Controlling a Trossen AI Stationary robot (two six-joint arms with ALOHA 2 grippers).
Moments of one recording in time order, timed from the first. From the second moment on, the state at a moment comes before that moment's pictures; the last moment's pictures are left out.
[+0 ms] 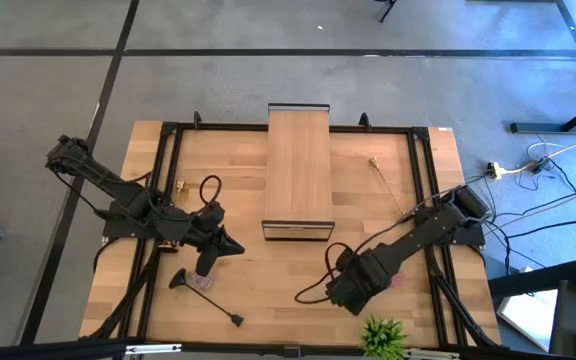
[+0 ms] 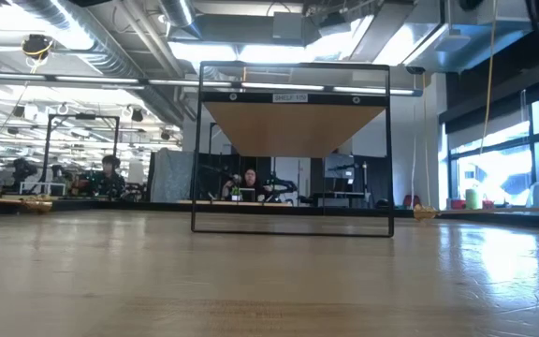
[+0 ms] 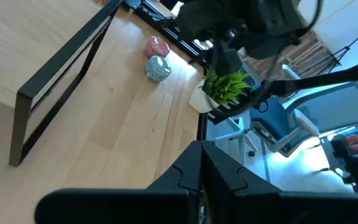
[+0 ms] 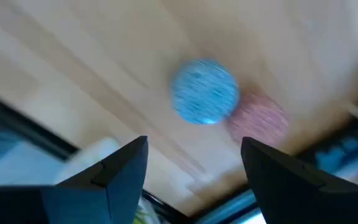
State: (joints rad) left arm -0.52 1.03 0.90 -0.29 -0.28 -0.90; right arm 0.61 1.89 1.64 -1.43 -0.15 1.28
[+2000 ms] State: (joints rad) left arm -0.43 1.33 0.90 0.31 -0.61 -0.97; right arm 1.02 1.23 0.84 -1.00 0.14 0.88
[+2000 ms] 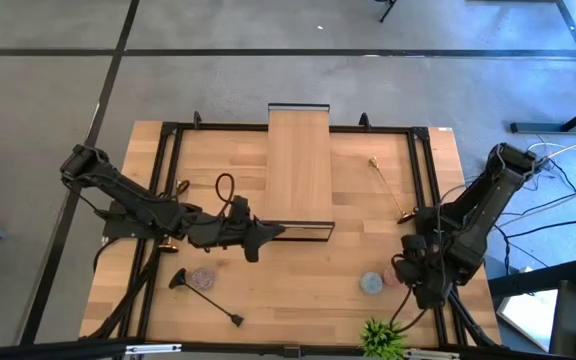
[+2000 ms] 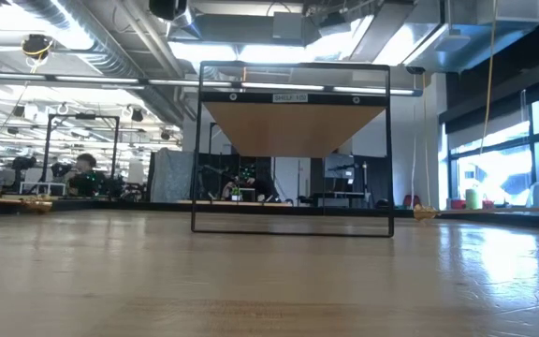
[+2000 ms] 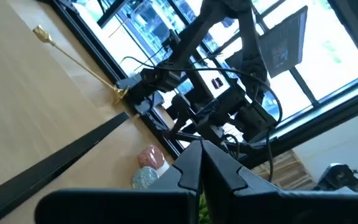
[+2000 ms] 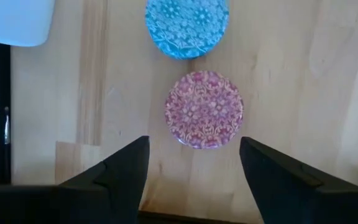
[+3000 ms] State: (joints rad) left arm -0.48 1.33 0.90 0.33 -0.49 -0.96; right arm 0.92 1.41 0.84 -0.93 0.07 1.04
